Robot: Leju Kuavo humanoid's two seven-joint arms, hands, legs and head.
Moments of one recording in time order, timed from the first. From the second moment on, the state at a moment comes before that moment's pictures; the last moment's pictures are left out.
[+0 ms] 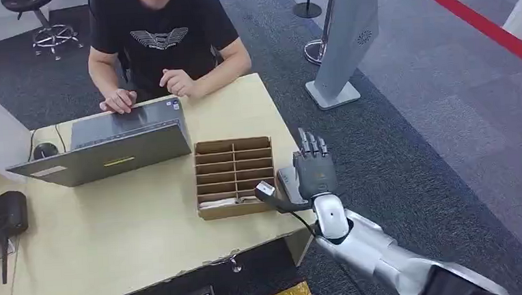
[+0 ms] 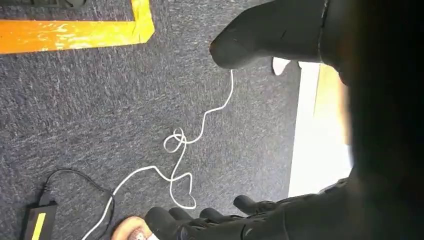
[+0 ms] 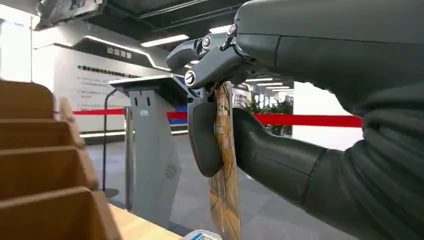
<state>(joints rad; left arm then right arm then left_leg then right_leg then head) -0.06 -0.13 -0.39 -0.21 -0.14 0.70 0.08 -0.33 -0.34 0.67 -1.18 1.37 -0.68 0.68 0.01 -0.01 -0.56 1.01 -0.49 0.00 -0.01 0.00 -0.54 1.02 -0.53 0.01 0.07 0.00</state>
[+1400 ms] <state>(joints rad) -0.06 -0.13 -0.32 -0.21 -0.17 0.70 0.05 -0.25 -0.43 0.60 -1.56 -0.10 -0.64 -0.02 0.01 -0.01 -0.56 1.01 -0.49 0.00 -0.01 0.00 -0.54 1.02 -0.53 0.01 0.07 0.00</state>
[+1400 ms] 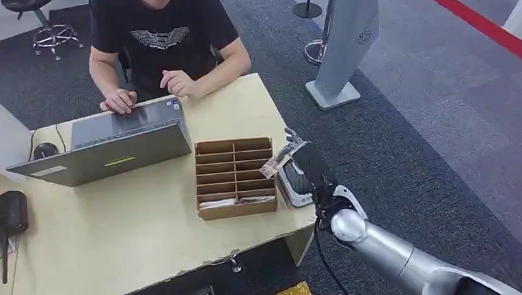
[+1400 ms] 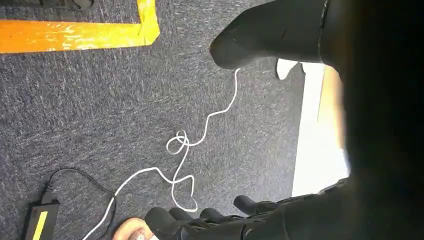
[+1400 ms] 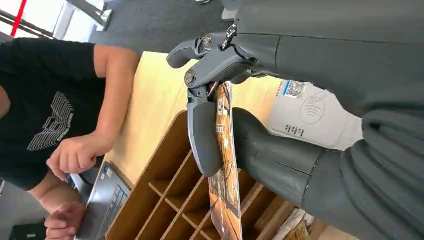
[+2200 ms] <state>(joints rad) -0.06 -0.14 -0.25 -0.21 -0.29 0.70 0.07 -0.18 -0.39 0.45 -1.51 1.16 -0.69 0.42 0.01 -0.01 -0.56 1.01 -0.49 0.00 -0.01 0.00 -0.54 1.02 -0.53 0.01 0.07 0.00</state>
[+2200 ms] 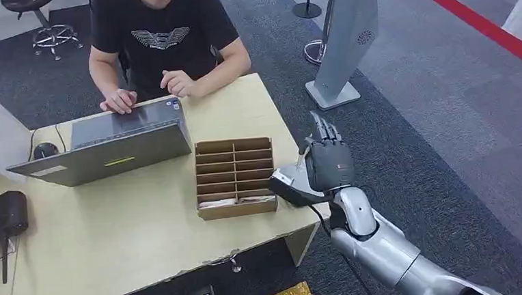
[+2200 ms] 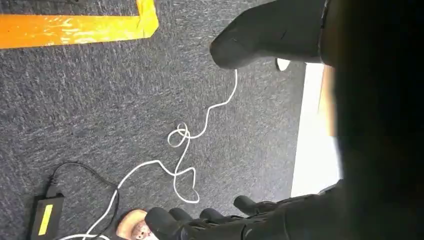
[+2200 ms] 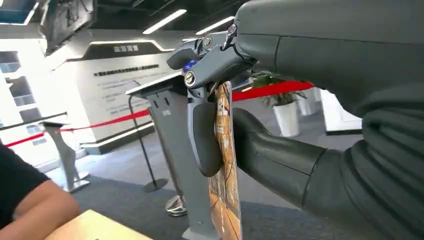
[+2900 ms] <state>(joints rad) -0.06 -0.14 -0.24 -0.21 -0.25 0.70 0.05 -0.22 -0.42 0.59 -1.46 0.89 -0.58 0.44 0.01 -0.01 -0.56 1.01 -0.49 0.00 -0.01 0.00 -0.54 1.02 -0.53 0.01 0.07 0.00</state>
